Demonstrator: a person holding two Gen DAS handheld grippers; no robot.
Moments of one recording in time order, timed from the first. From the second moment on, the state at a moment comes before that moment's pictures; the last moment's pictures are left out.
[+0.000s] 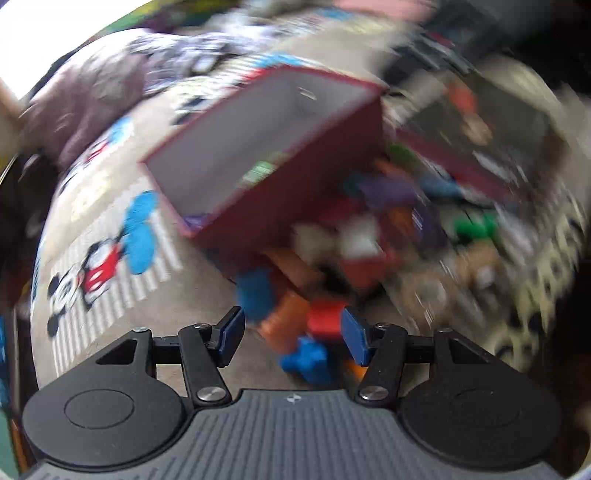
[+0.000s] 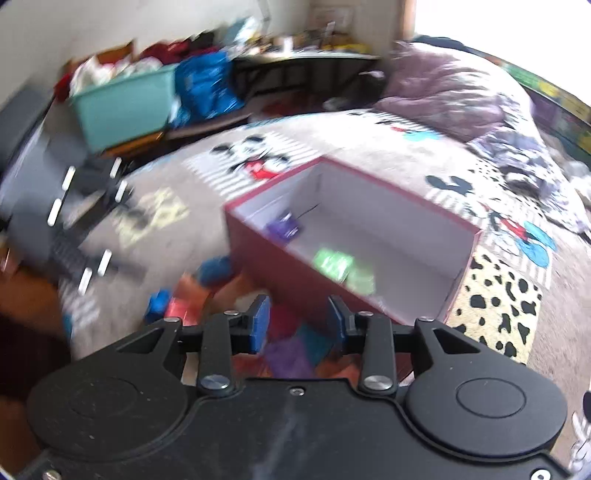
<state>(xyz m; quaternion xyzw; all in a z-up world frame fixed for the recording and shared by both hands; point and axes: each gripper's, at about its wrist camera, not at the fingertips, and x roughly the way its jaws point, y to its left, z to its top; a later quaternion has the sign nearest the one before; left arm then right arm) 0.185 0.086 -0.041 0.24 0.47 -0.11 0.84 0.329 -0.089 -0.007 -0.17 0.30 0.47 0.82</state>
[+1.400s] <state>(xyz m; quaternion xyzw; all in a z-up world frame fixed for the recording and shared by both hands) 0.162 0.077 -0.066 0.29 0.47 -0.18 0.81 0.364 -0.033 -0.030 -0.05 0.33 0.52 0.79</state>
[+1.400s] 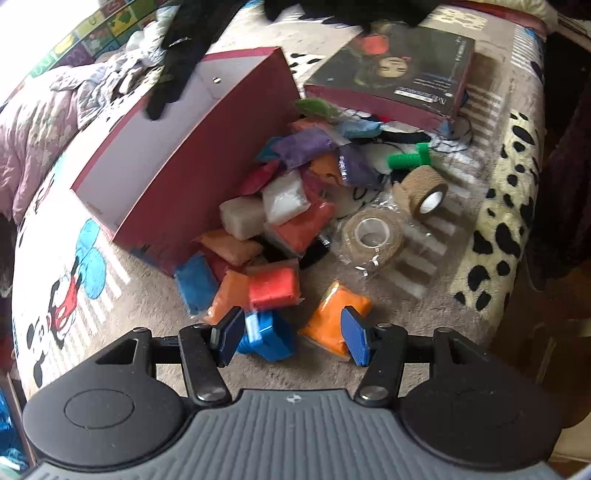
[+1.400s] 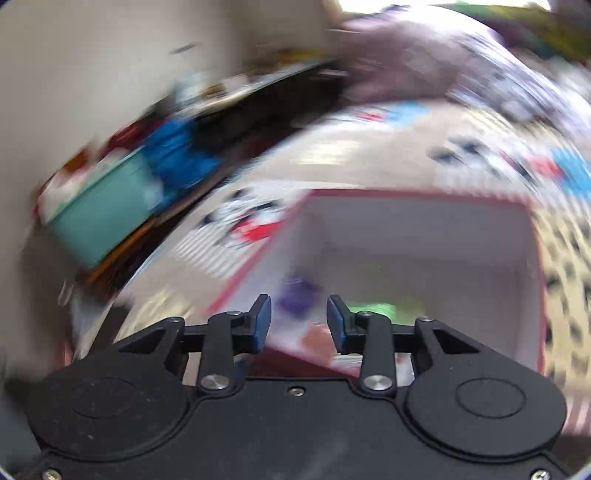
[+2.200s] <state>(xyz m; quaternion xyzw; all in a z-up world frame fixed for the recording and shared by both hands) 0.181 0.050 -0.062 0.30 0.47 -0.18 0.81 0.254 -0.076 -0.111 -0.35 0.38 0.54 0.66</state>
